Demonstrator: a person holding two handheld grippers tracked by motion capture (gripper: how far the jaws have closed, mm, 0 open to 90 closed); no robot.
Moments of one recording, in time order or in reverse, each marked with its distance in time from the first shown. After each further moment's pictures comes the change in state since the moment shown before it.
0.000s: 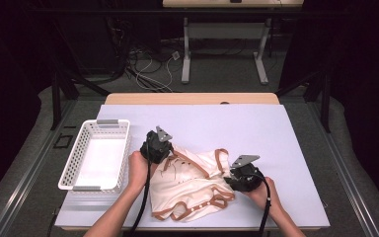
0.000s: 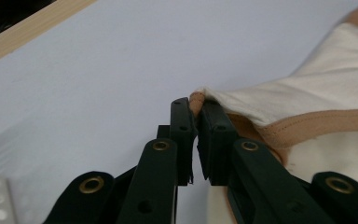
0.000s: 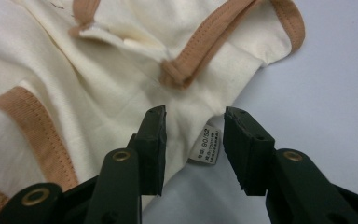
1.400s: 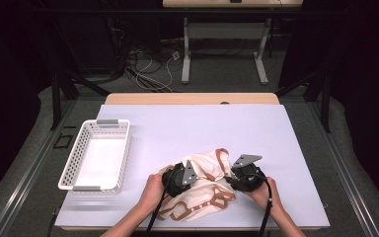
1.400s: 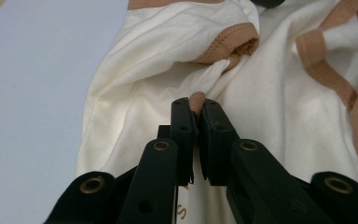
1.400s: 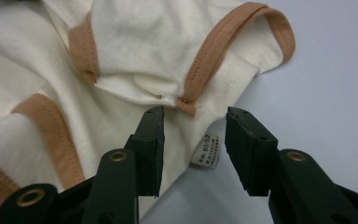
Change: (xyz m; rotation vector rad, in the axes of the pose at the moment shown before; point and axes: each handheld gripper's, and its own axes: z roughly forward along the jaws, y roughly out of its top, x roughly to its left) left arm -0.092 -0.030 -0.019 -0.073 -0.280 0.395; right arm 0.002 0.002 -0.008 -0.021 -0.004 0.006
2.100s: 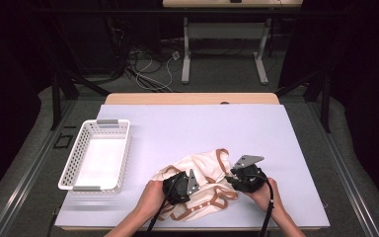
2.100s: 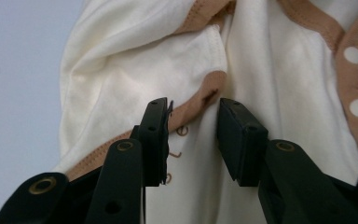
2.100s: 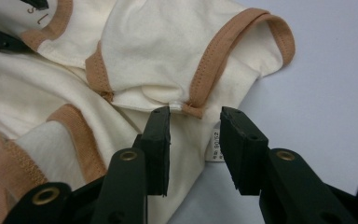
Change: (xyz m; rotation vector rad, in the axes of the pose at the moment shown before) left arm -0.022 -0.002 0.002 0.143 0.035 0.131; right arm 0.002 0.000 -0.007 -0.022 0.013 0.005
